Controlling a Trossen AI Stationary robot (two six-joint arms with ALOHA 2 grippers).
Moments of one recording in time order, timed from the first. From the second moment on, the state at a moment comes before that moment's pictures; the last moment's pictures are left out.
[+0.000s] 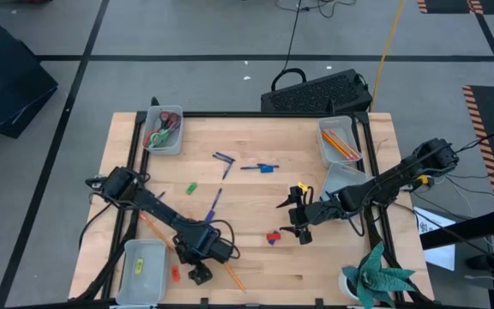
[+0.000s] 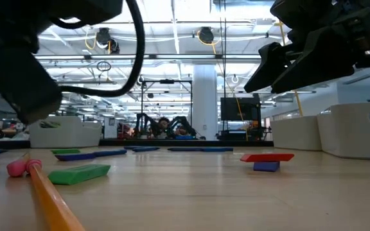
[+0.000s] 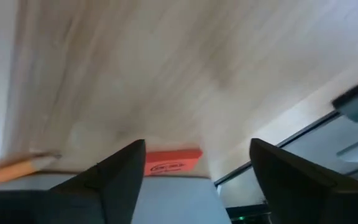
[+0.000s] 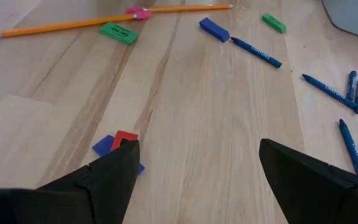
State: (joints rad) left arm -0.52 1.99 1.24 -0.86 0.65 -1.05; right arm 0.39 1.39 0.59 0.13 0.28 -0.02
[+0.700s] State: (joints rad) left arm -0.70 1.99 1.25 -0.92 0.46 -1.07; right arm 0.37 1.39 0.59 0.13 0.29 -0.01
